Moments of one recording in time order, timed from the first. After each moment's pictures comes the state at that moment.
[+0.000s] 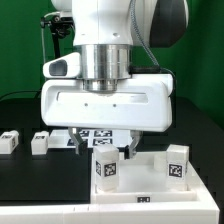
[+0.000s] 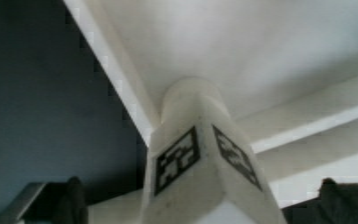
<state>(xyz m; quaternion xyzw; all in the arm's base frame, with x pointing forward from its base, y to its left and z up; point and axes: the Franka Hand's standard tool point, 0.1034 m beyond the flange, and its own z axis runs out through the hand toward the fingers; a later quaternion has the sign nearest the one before) 0.609 -0.003 0.081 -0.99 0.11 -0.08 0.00</state>
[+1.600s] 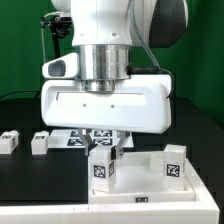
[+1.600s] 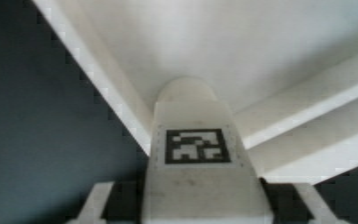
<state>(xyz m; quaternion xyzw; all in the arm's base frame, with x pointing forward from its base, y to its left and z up) 0.612 -0.001 0.080 -0.96 0.28 -0.08 0.02</state>
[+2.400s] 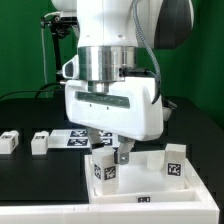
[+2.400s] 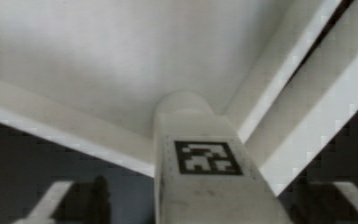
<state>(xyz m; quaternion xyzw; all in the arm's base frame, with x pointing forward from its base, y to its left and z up) 0.614 0.002 0.081 -0.90 0.43 -0.08 0.03</state>
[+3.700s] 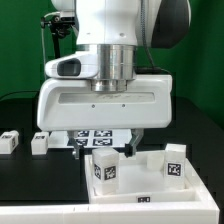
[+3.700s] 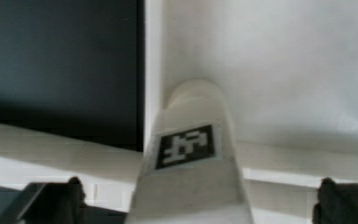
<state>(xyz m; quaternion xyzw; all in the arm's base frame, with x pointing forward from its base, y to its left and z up) 0.615 -0.004 0.082 -0.99 -0.11 -0.07 -0.03</state>
